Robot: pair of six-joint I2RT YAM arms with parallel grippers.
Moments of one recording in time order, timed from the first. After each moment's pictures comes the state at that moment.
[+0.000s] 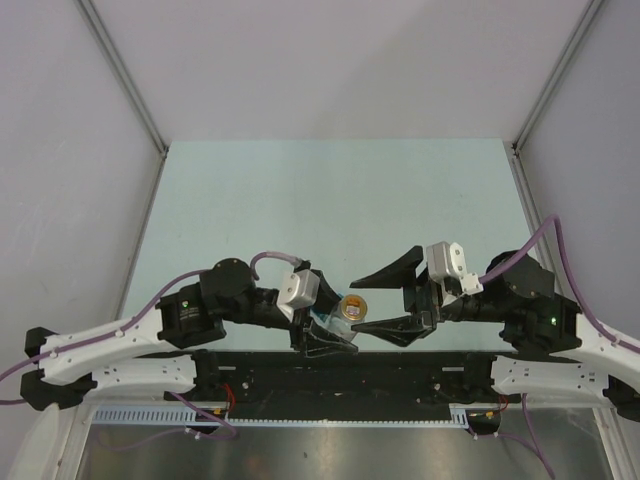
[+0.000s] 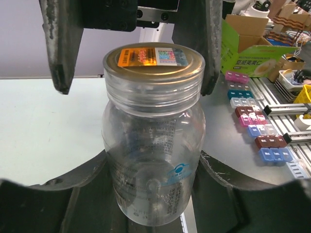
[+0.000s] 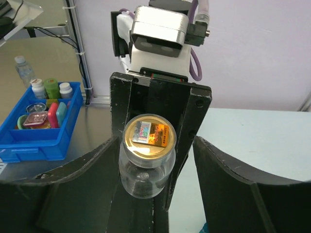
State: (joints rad) left arm -1.28 0.86 0.97 -0.11 0.44 -0.10; right arm 1.26 0.74 1.10 -0.17 -0.30 -0.01
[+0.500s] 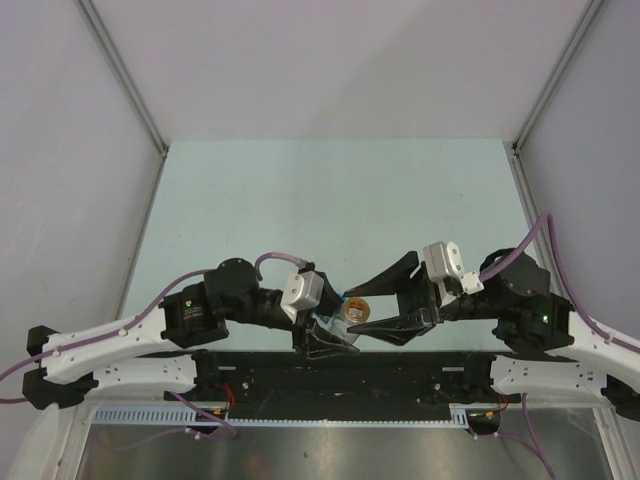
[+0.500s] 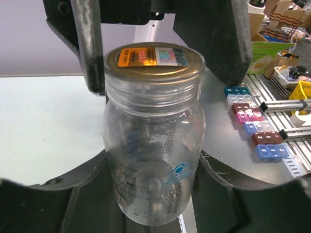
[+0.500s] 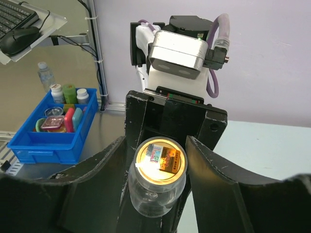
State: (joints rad) left arm -1.28 0.88 0.97 -0.11 0.46 -0.10; right arm 1.26 0.77 1.09 -0.09 -0.39 0.02
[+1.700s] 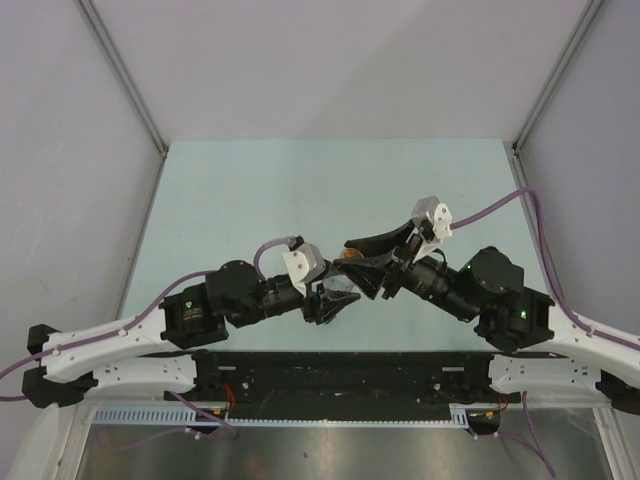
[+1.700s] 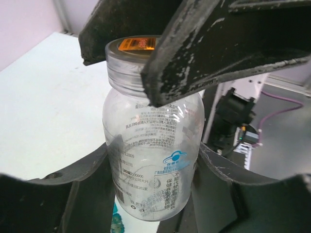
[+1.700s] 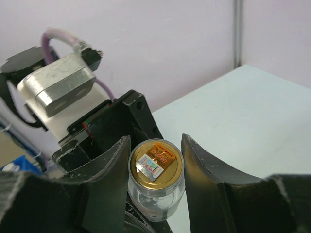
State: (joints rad) left arm -1.29 0.87 0.96 -0.13 -0.07 -0.05; right arm 1.28 0.84 1.09 -0.05 0.19 0.22
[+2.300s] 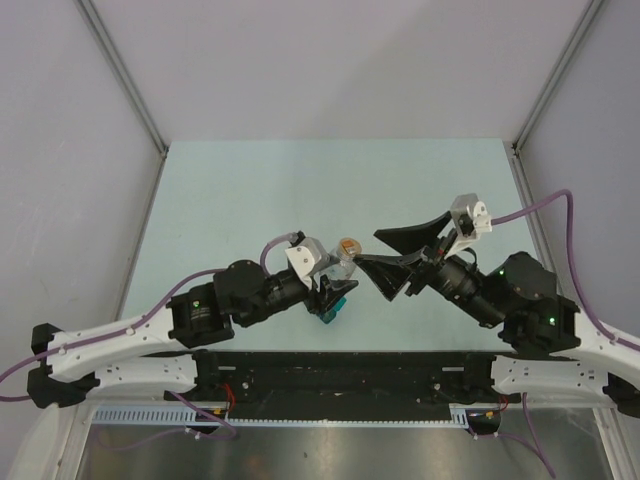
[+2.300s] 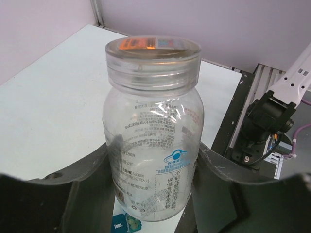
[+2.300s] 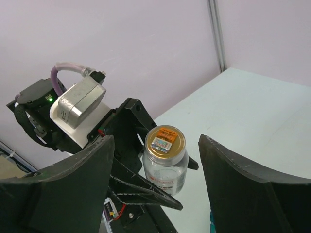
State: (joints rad) left arm -1.28 0.90 0.95 -0.10 -0.21 -0.02; right arm 1.29 0.77 1.09 -0.09 0.33 0.28
